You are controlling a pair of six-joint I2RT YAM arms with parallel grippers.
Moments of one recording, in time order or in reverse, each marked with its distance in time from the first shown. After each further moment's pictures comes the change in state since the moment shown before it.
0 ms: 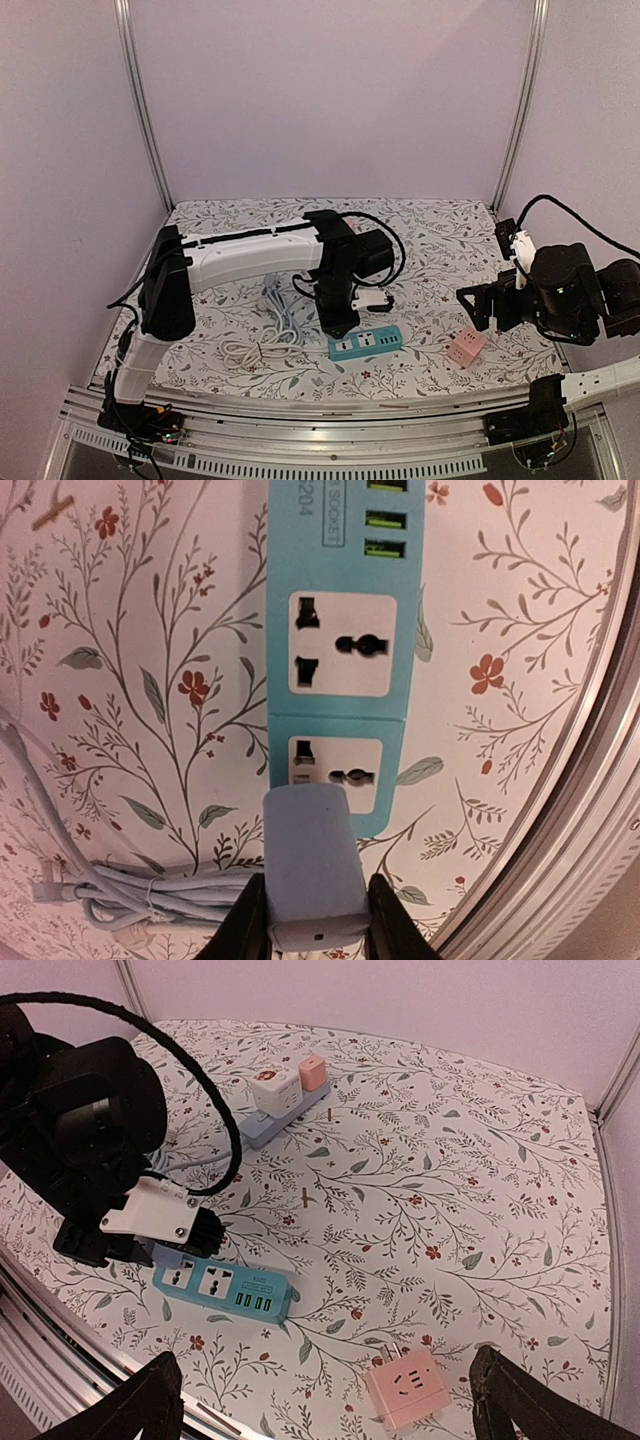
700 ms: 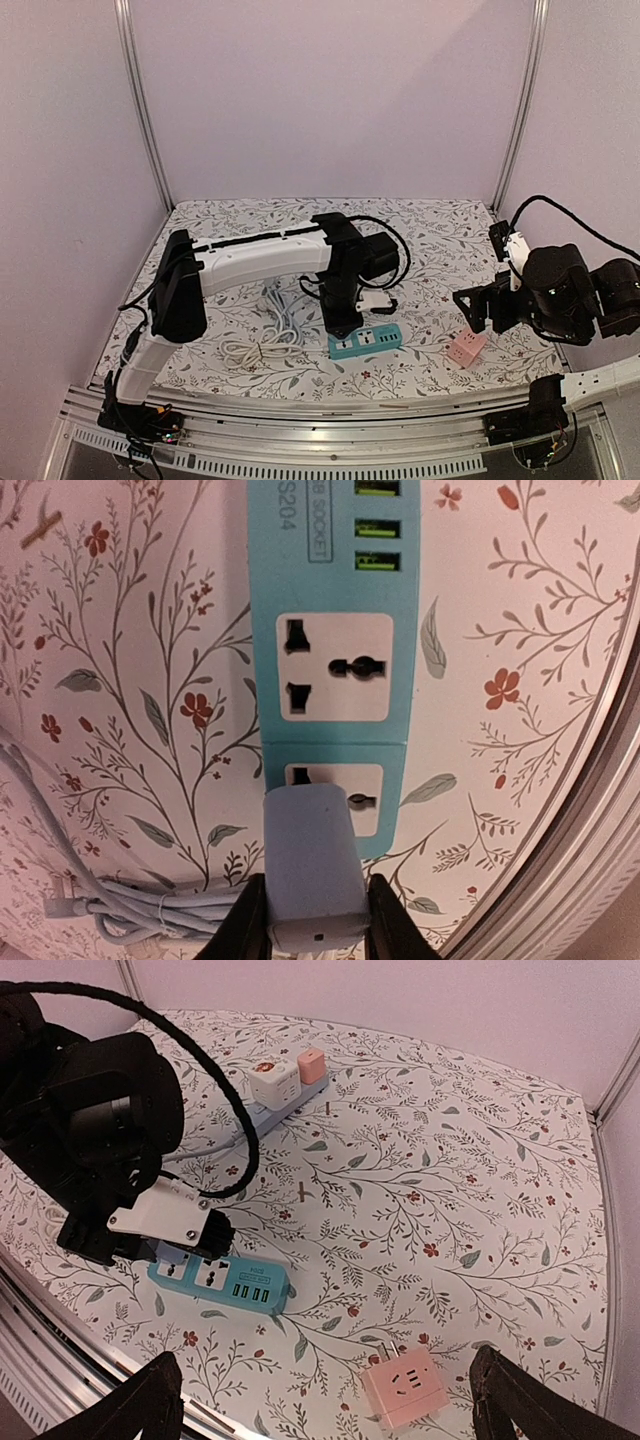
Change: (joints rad) left arm -0.007 0.063 0.075 -0.027 -0.018 0.026; right arm 0.000 0.023 0.000 0.000 0.000 -0.008
